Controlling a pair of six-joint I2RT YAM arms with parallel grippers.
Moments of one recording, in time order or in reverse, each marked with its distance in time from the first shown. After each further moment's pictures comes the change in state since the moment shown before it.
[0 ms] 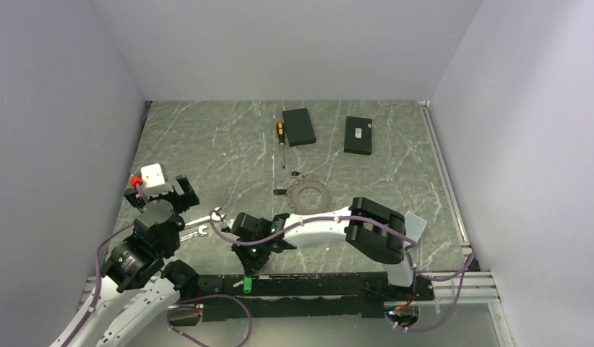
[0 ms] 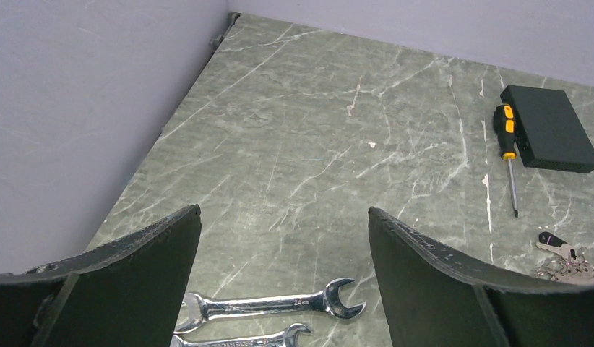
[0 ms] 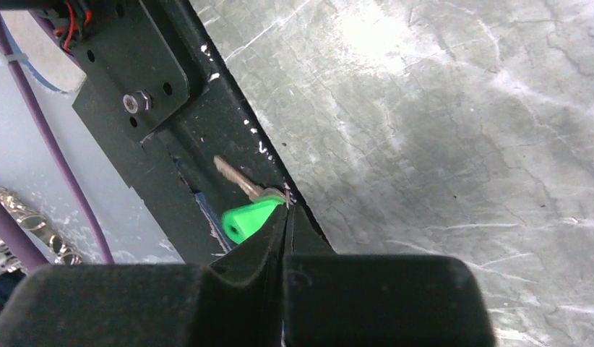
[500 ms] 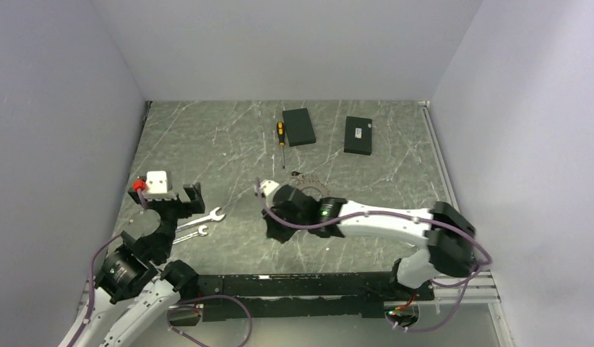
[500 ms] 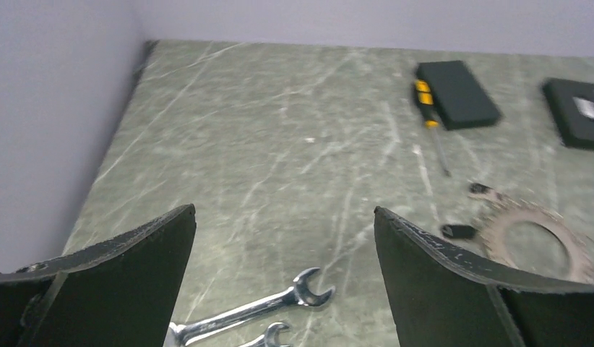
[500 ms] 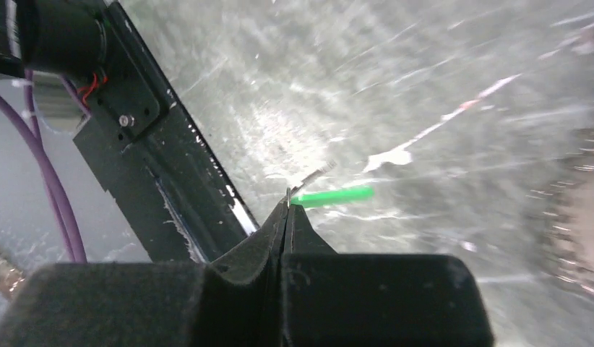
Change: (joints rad) left arm 0.002 -0.071 -0.005 0.014 0.171 0.090; right arm -0.118 -0.389 -0.210 0.011 0.184 -0.103
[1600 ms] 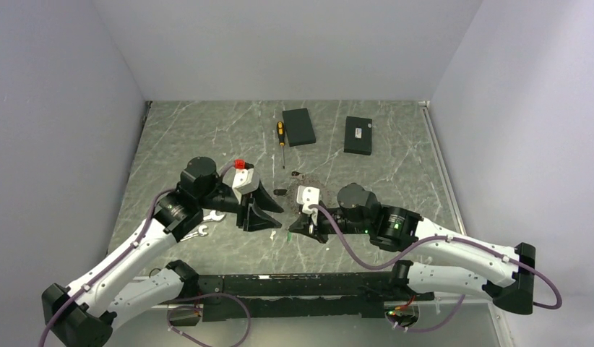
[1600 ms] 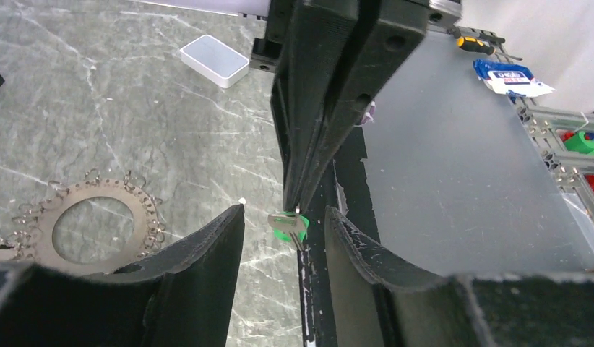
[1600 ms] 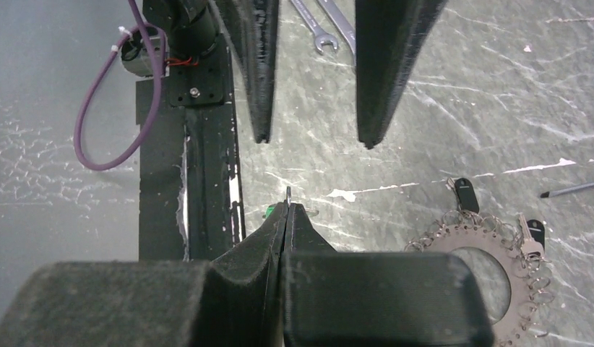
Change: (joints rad) left arm -0.004 0.579 0.098 0.371 1.735 0.174; right arm -0.049 -0.645 -0.202 0.004 -0.152 -0.537
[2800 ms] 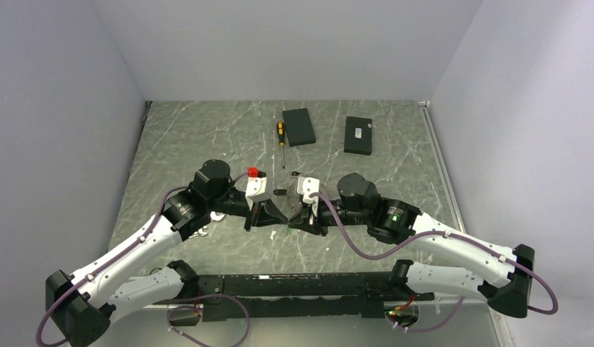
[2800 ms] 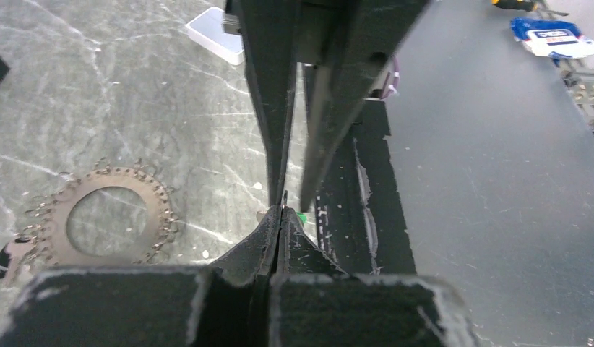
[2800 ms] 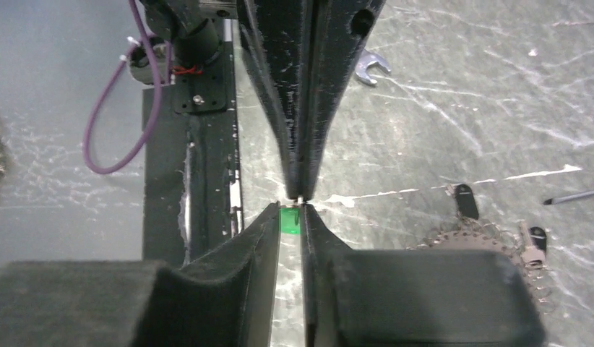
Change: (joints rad) left arm -0.094 0.054 0.007 -0.051 -0.100 0.136; right arm -0.093 0.039 0.045 -0.014 -0.110 -0.004
